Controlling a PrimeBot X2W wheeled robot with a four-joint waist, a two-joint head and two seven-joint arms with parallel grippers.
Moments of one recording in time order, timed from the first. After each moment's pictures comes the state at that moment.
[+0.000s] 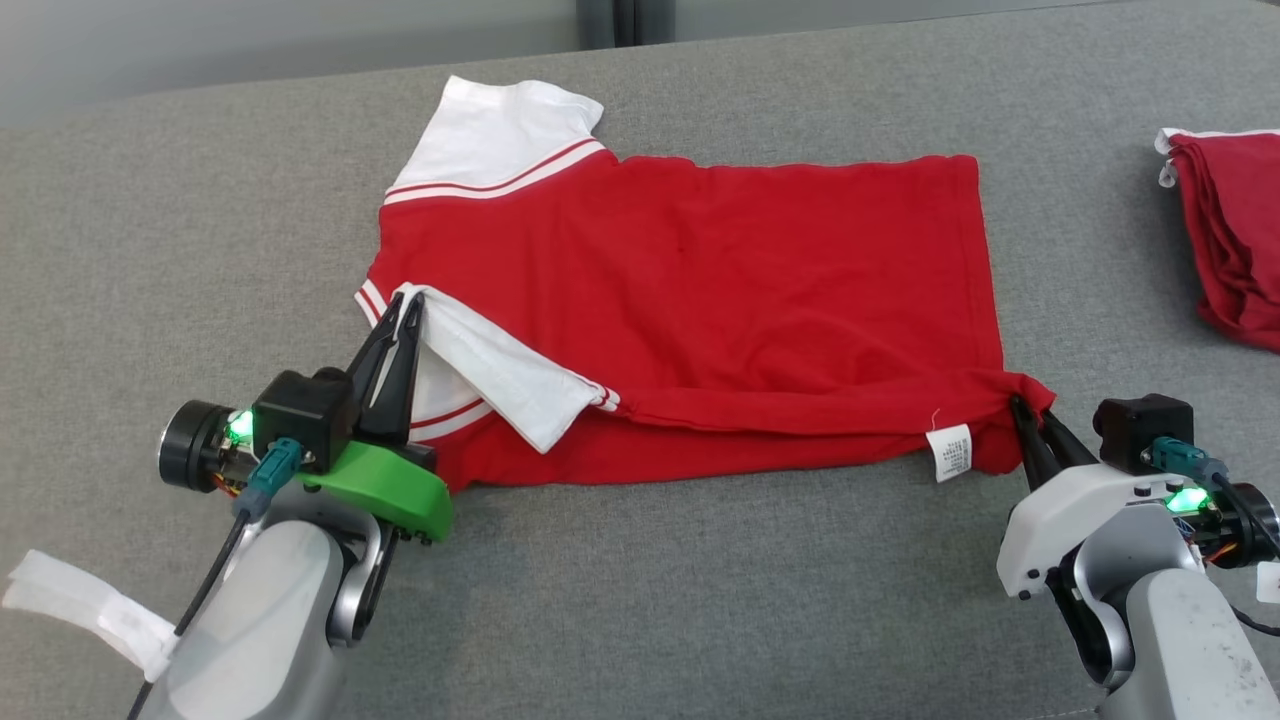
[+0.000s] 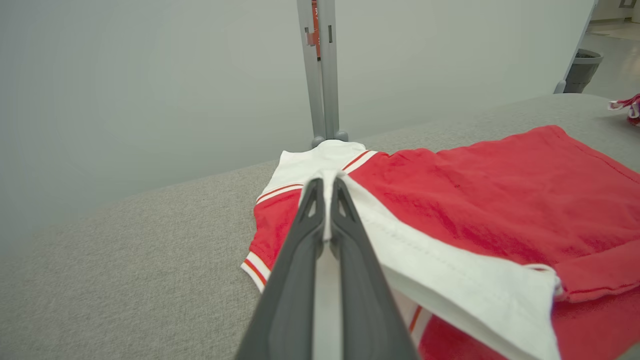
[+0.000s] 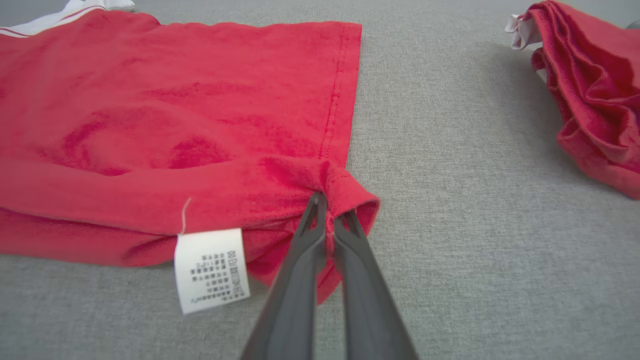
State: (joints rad) left arm -0.43 0.28 -0.46 0.34 -0.36 -0.01 -0.25; right arm -0.19 -0.05 -0.09 0.16 0.08 0.13 0.16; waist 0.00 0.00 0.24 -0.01
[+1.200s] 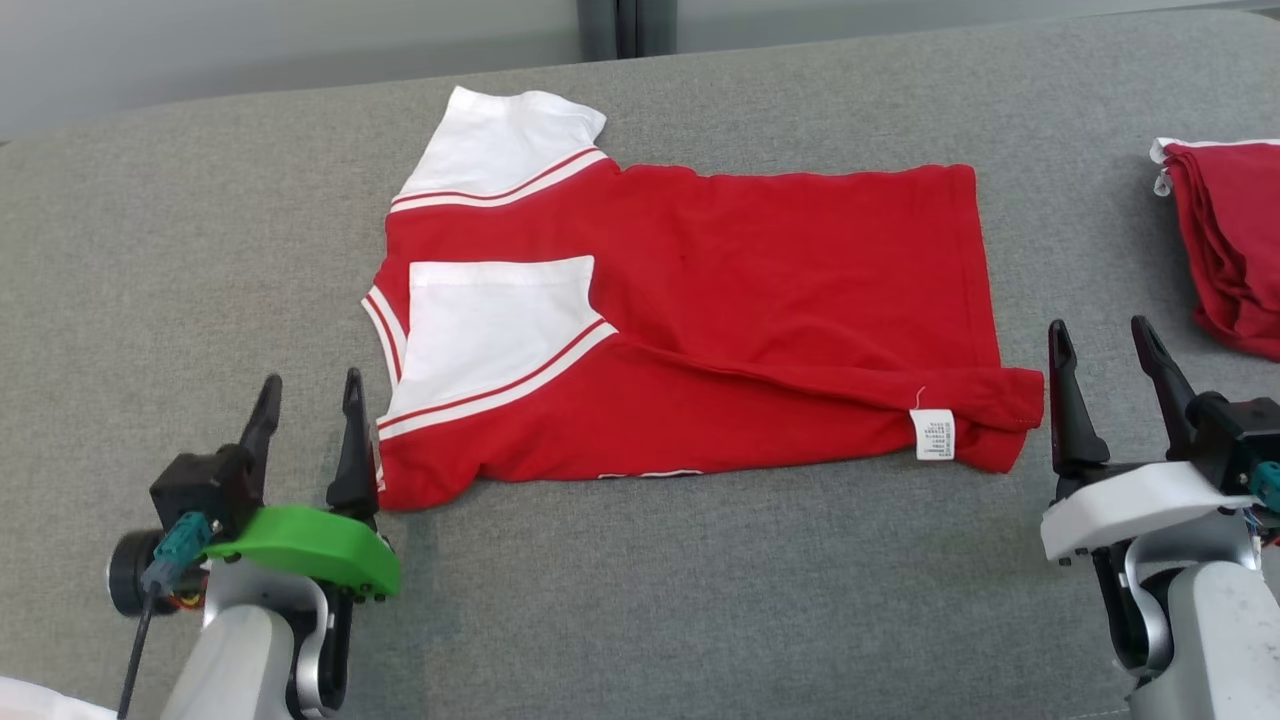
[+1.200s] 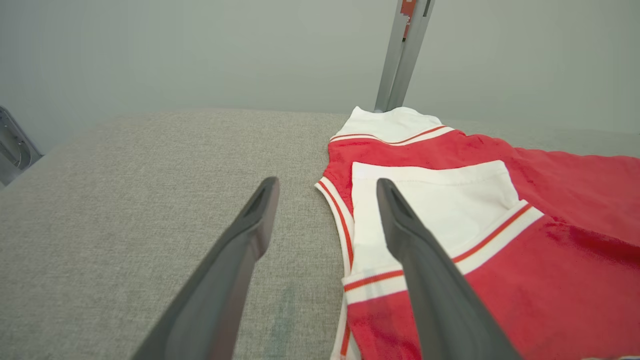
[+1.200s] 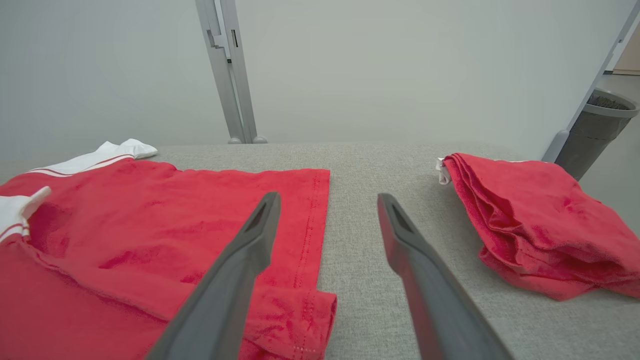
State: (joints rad) left arm -0.27 0.21 -0.22 0.32 -0.41 0.01 -0.22; right arm -0.20 -0.05 -0.15 0.10 0.09 0.13 -0.13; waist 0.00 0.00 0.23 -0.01
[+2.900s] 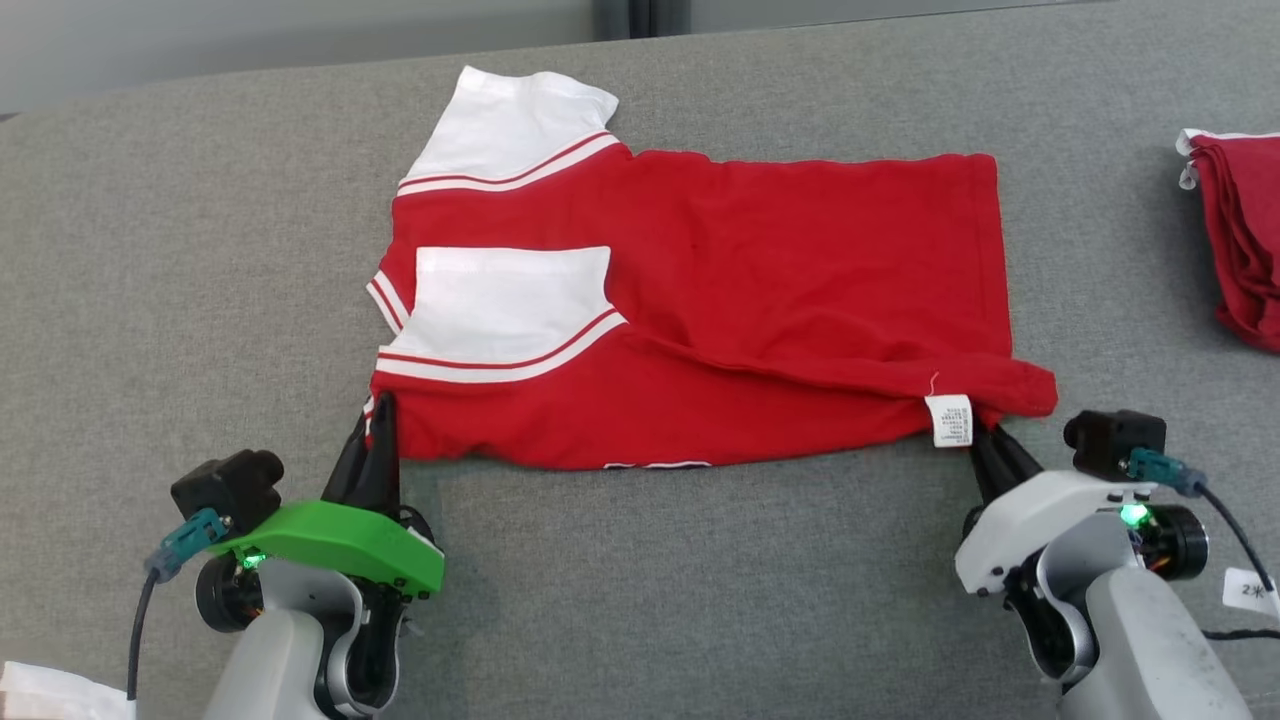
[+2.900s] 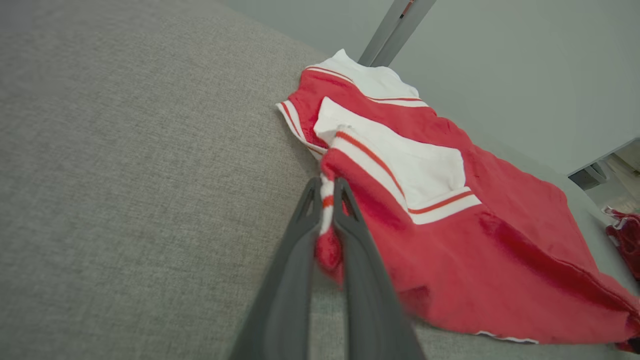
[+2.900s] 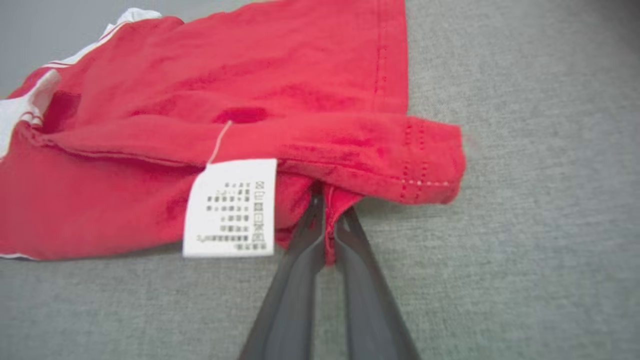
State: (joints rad) left arm -0.24 0.11 -0.20 0.32 -0.68 -0.06 -0.09; right arm -0.25 -0.05 -0.01 0.36 0.30 0.13 0.03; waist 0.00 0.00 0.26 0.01
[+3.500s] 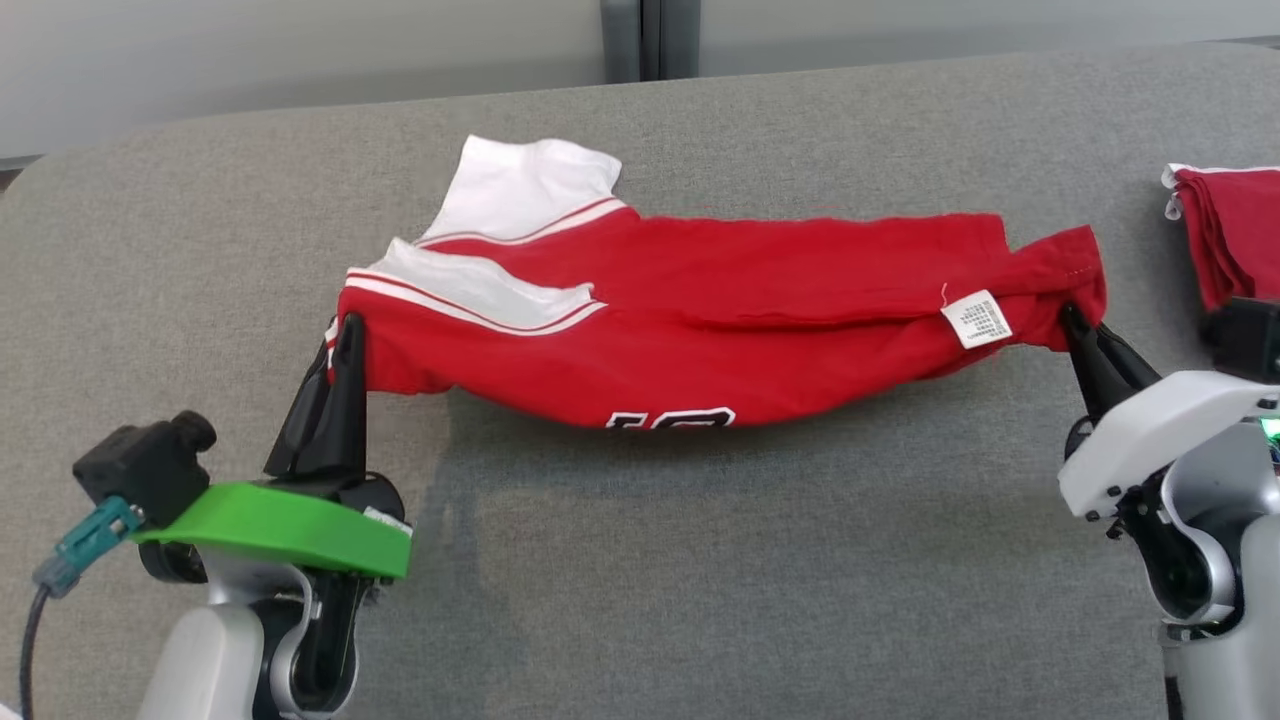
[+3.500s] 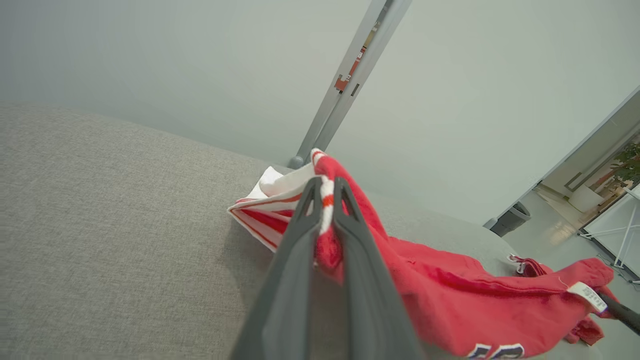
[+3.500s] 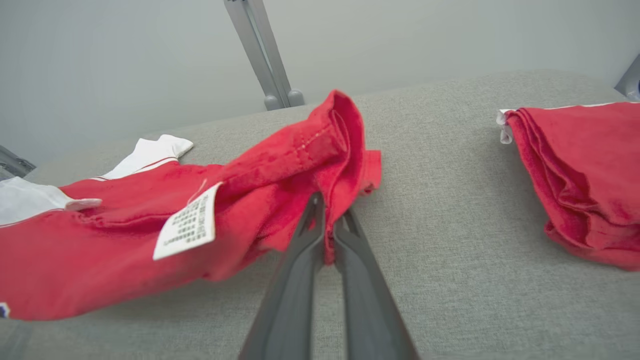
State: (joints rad) left arm -0.19 0.17 -0.19 -0.04 -0.71 -0.05 -0.03; right arm -0.24 -0.06 -0.16 -0.10 0.31 0.13 0.42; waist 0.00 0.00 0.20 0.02
